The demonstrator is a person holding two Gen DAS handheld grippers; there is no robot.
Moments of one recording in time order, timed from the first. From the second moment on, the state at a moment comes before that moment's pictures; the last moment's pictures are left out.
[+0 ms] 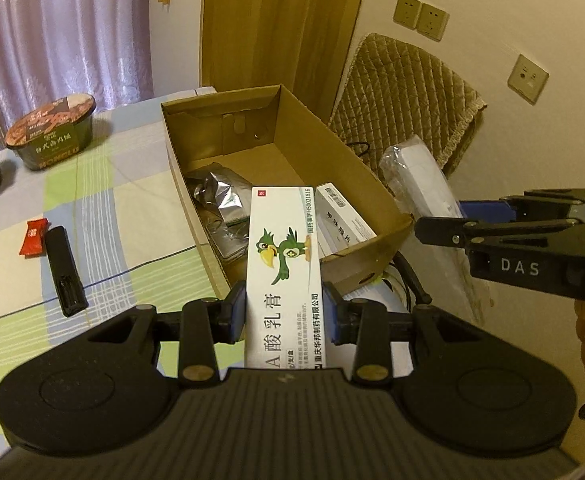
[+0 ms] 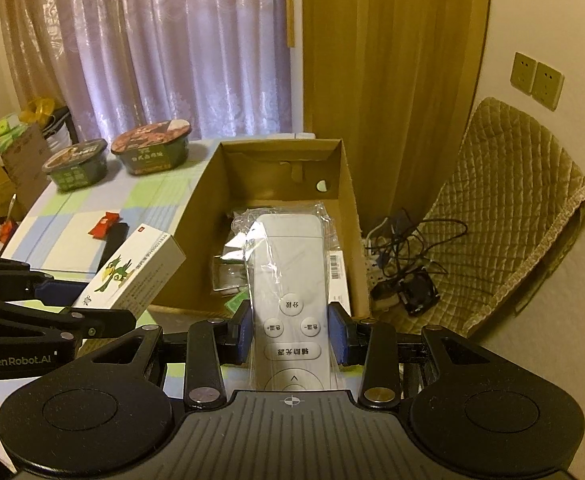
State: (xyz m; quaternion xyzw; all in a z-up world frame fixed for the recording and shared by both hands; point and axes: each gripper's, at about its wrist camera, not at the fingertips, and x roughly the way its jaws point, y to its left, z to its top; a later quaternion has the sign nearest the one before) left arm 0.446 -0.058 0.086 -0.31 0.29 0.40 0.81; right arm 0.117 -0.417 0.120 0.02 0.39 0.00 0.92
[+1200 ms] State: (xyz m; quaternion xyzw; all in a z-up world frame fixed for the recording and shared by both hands) left arm 0.459 -0.001 0.073 -0.33 0.27 0.41 0.80; right arm 0.182 -0.420 0.107 0.00 0.39 0.01 0.92
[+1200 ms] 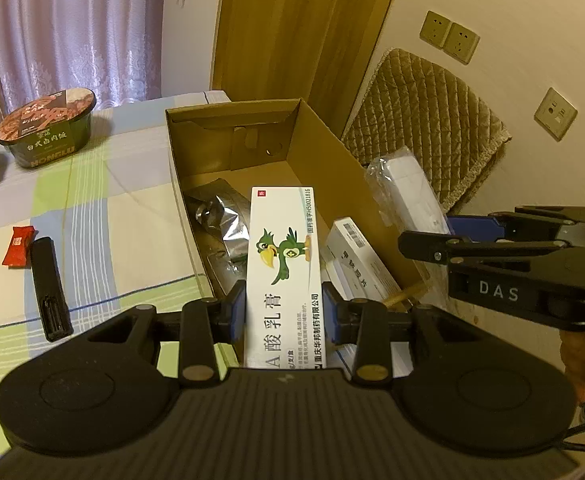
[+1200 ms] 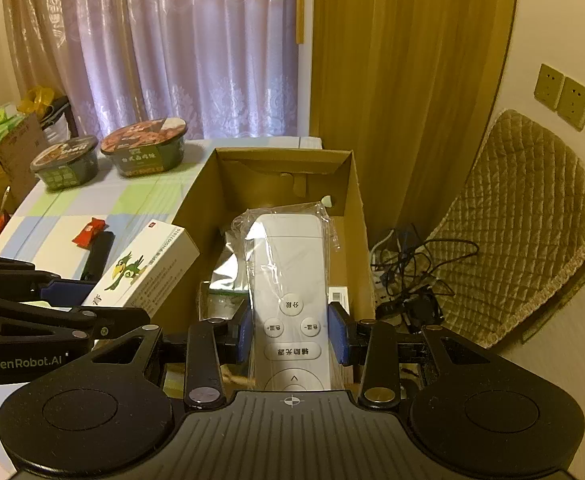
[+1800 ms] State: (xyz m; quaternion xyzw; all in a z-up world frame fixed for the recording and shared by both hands) left arm 0.465 0.038 0.061 -0.34 0.26 0.42 0.80; right arm 0.226 -0.417 0.094 -0.01 0.40 0.02 0.92
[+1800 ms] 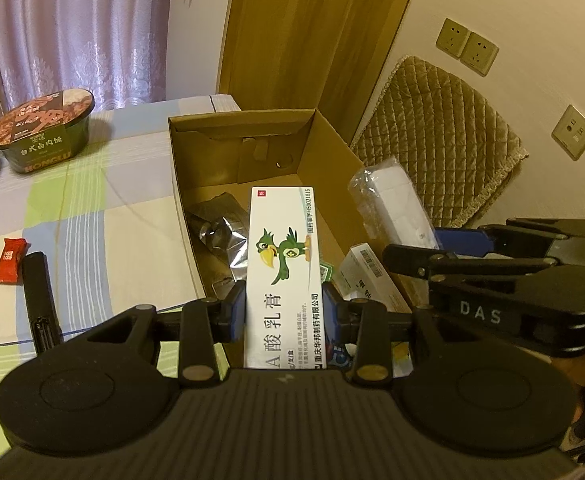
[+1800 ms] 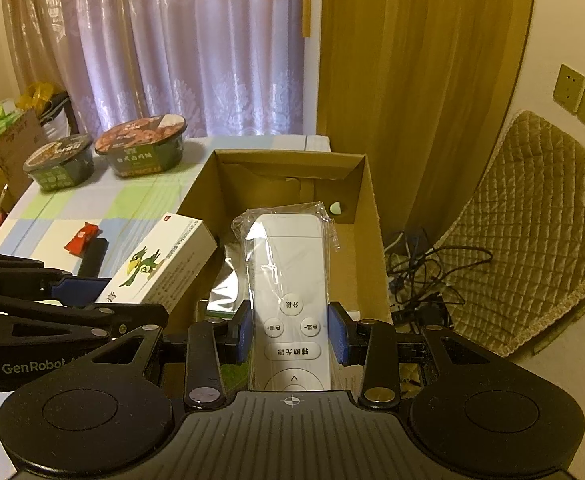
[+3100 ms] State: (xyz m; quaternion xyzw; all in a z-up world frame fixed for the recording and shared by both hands) left arm 0.454 0.052 0.045 -0.37 0.24 0.45 0.78; right arm 0.248 -0.423 0.081 0.00 0.40 0.03 0.91
